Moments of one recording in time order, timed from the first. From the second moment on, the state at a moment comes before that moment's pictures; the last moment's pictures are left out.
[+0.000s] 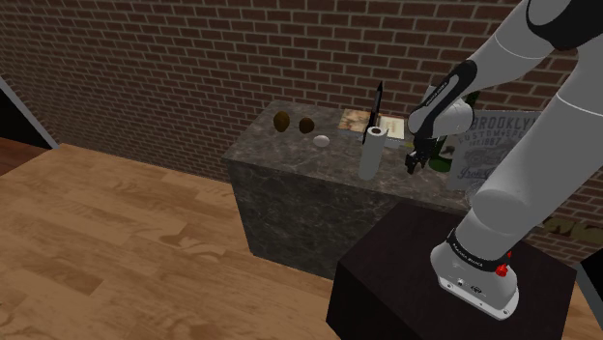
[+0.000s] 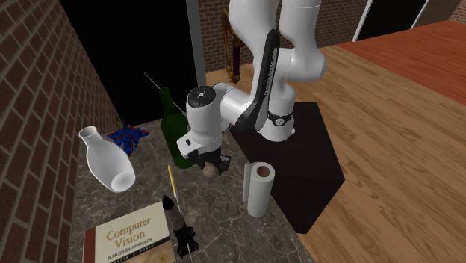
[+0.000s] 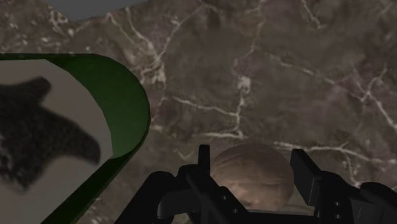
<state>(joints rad) -0.16 0.01 -0.56 -2.75 -0.13 2.71 -0.42</state>
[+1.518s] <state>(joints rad) -0.22 -0.33 -0.51 -2.70 -0.30 2.33 -0.30</state>
